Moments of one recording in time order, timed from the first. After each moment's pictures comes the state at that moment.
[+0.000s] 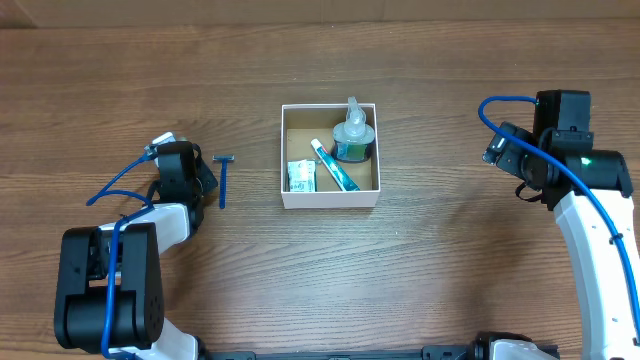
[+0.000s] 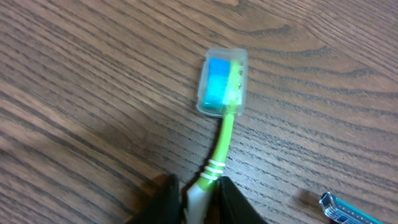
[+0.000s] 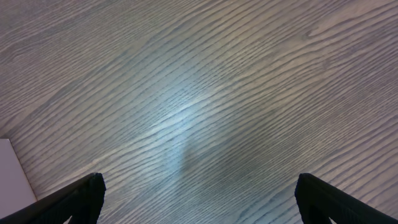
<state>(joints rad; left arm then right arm) 0.04 1.77 0.67 0.25 -0.20 -0.44 -0.08 1.34 1.22 -0.94 0.22 0.41</state>
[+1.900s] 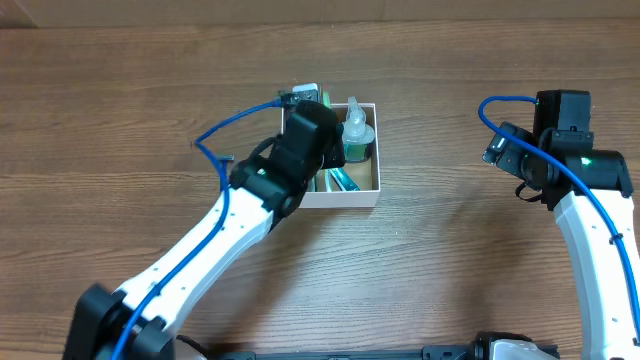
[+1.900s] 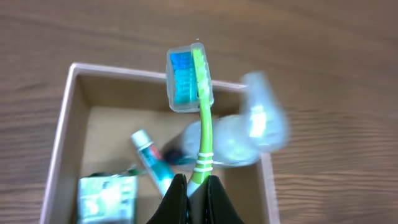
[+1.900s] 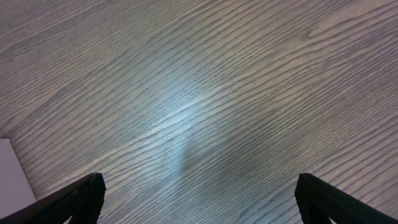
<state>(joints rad) -0.61 1.57 1.17 -0.33 -0.18 -0.64 -0.08 1.34 1.22 -0.94 0.22 0.41</state>
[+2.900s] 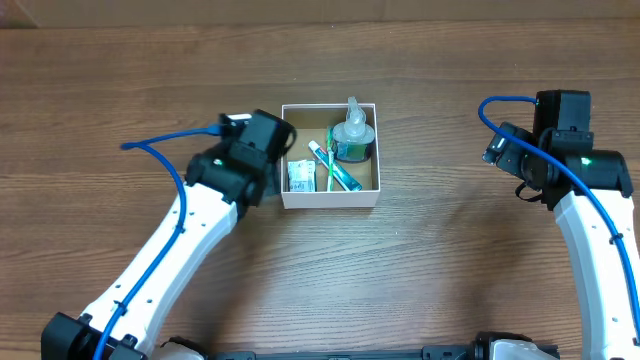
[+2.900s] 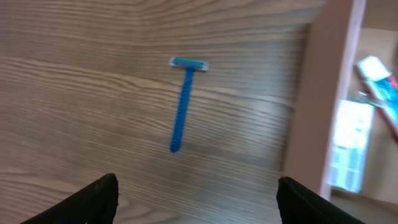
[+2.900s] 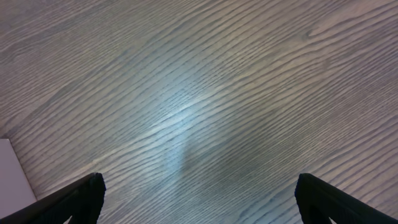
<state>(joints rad) -0.44 1.49 1.20 -0.94 -0.42 -0.54 -0.08 1.34 1.22 -0.94 0.22 0.41</state>
